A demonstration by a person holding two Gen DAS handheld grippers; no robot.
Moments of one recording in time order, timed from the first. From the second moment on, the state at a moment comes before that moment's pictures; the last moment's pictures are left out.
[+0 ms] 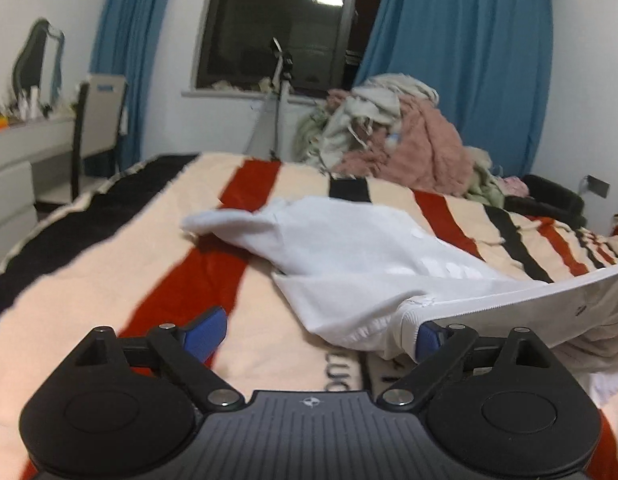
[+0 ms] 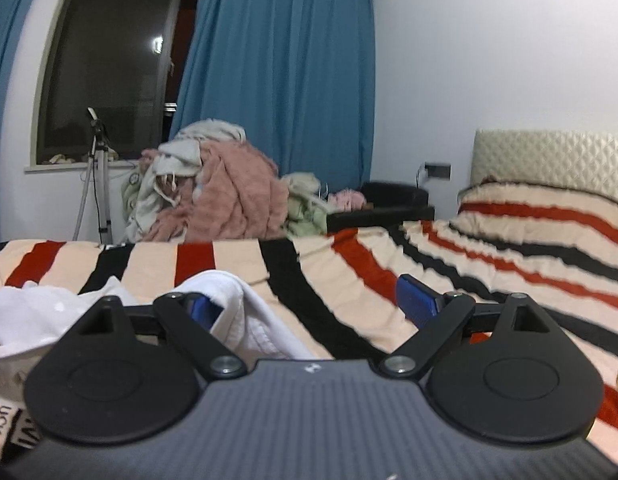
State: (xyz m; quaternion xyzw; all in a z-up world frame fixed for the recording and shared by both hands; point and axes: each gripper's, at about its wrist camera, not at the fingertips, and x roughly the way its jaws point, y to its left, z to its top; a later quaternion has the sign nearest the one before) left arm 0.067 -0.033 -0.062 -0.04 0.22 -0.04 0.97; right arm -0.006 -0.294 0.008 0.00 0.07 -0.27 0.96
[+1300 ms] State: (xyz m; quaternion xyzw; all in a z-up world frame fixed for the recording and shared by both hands) left arm -0.189 0.018 0.173 -0.16 -0.09 0.04 0.98; right arm -0.111 -0.278 0.180 0.07 -0.06 -0.20 0.98
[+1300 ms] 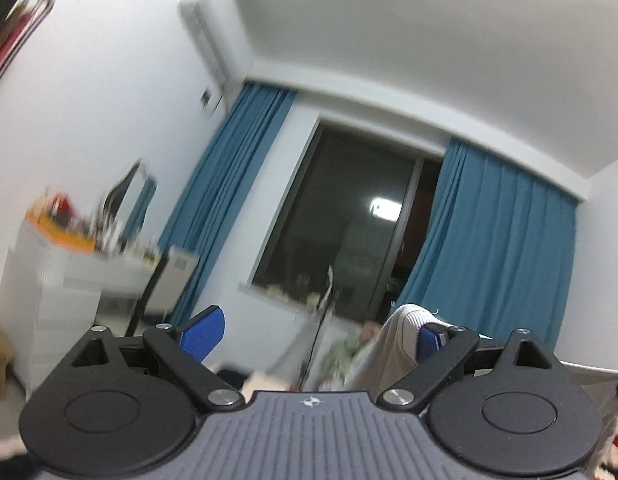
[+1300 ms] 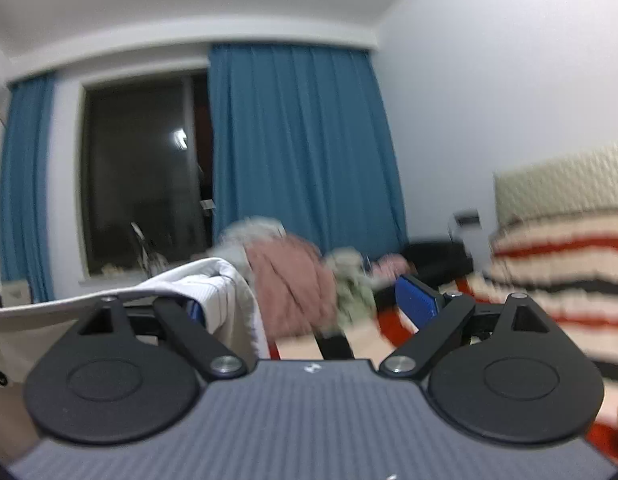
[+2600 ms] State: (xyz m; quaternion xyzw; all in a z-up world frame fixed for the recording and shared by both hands) left arm 0.479 -0.063 0.035 -0.09 0.21 0.01 0.97; right arm 0.453 -0.386 0.077 -0.01 0.18 -0.17 0.97
